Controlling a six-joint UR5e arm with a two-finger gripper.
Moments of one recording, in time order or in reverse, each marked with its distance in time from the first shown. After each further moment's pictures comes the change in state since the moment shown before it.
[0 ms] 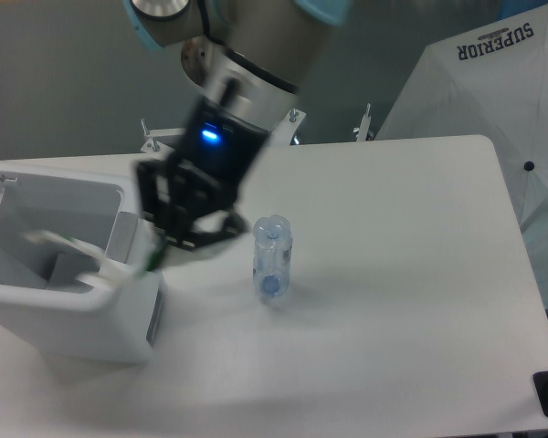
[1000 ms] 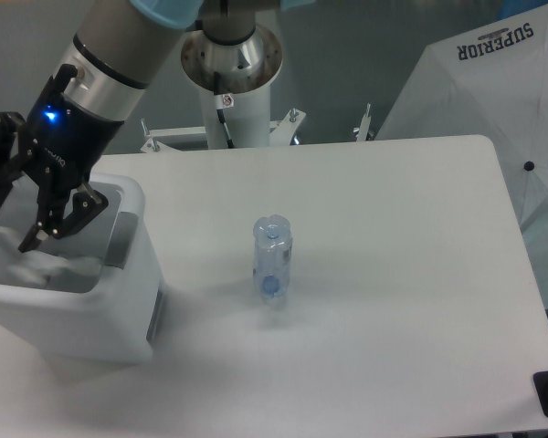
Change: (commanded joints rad) arm -0.079 0.003 -0.097 0.075 0.000 -0.051
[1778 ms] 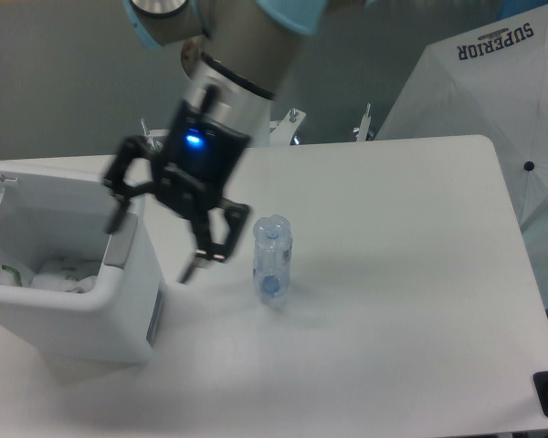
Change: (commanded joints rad) arm 0.308 -0.066 -0.014 0.014 0.112 0.173
